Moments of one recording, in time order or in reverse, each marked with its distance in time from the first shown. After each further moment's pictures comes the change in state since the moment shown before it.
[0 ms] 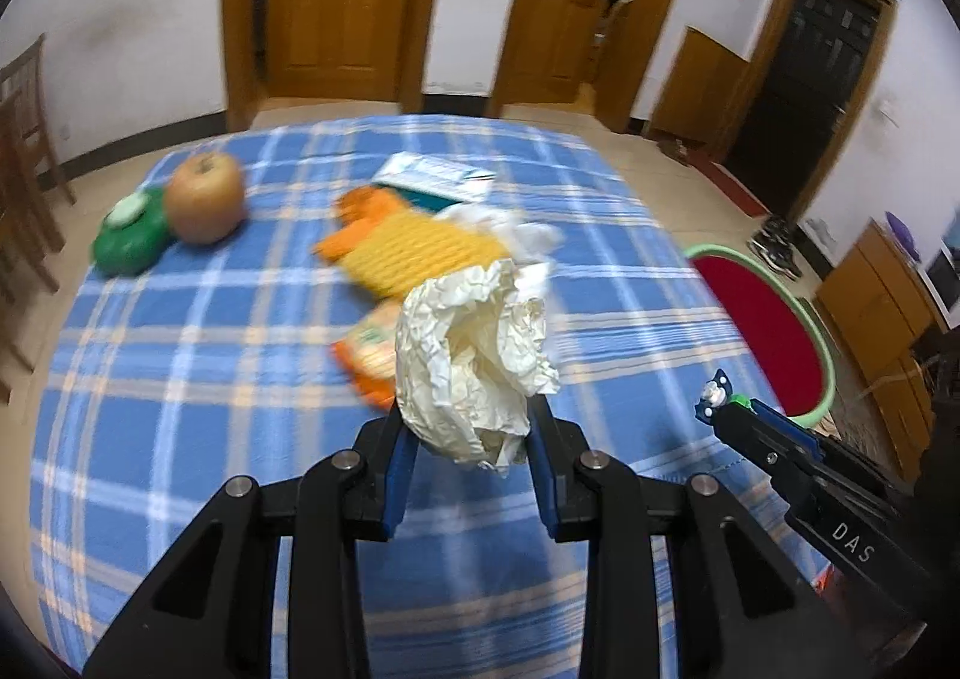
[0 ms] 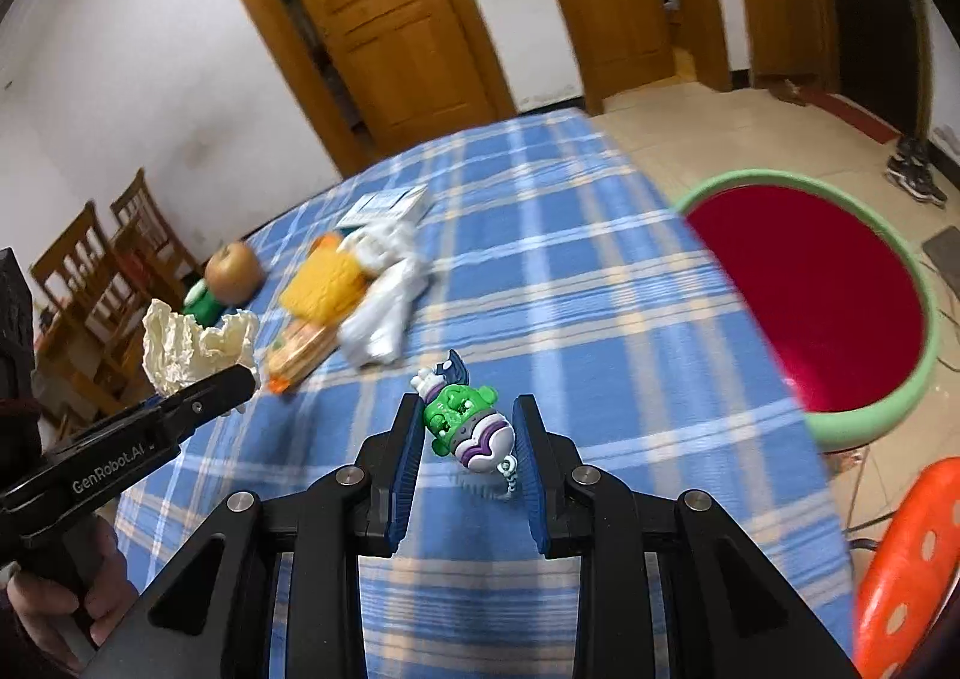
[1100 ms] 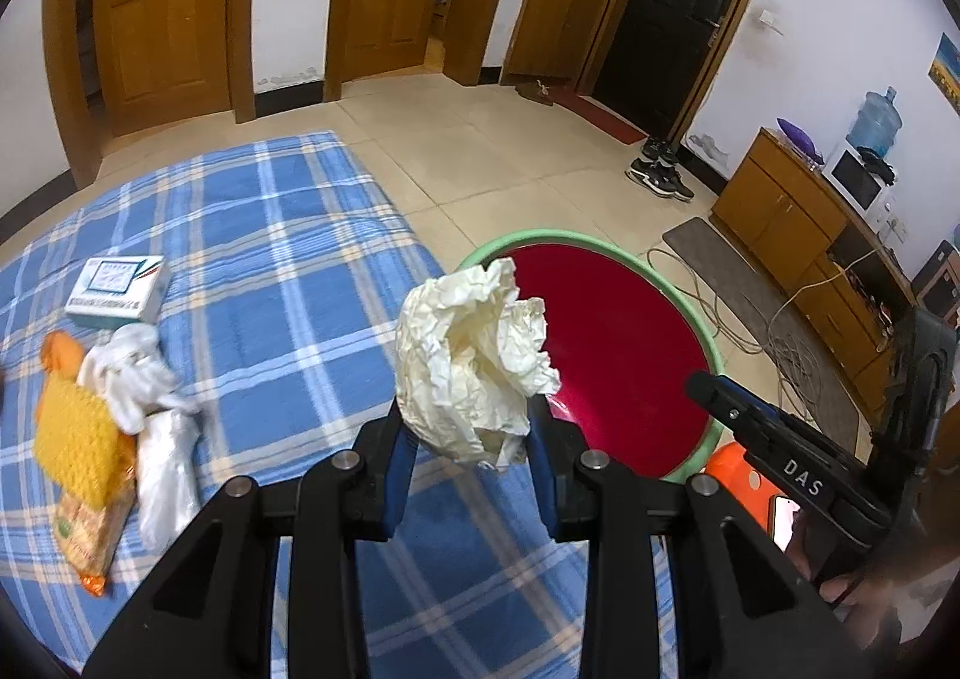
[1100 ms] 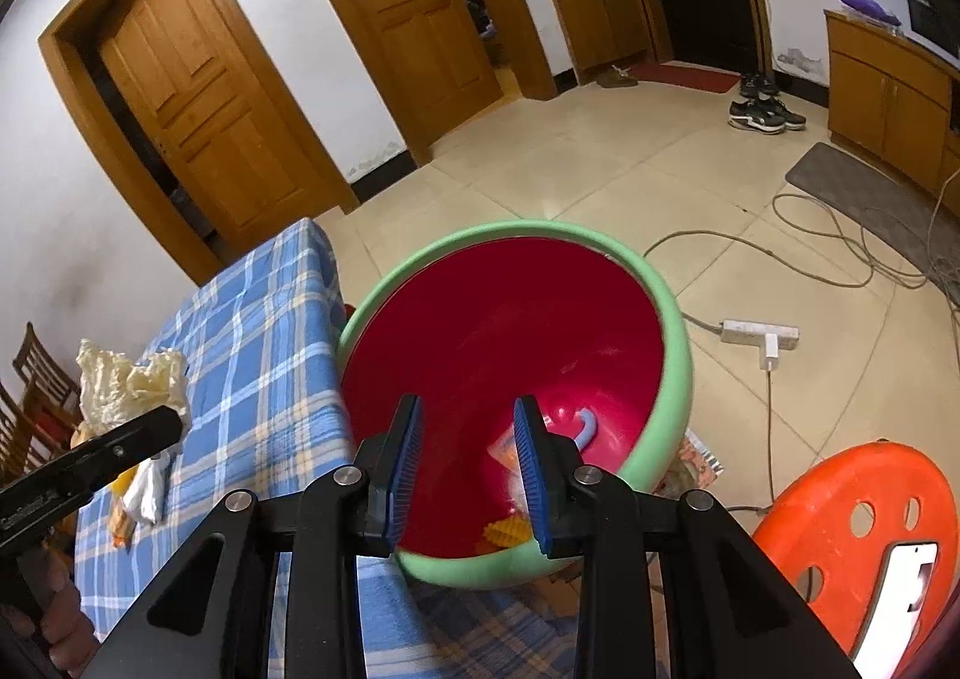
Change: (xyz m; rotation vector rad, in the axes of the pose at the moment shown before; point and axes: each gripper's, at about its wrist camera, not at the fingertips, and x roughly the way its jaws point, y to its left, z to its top) left arm 0.077 -0.157 0.055 0.226 0.102 -0.244; right arm -0.030 -0.170 0.032 0.285 -0.112 -0.227
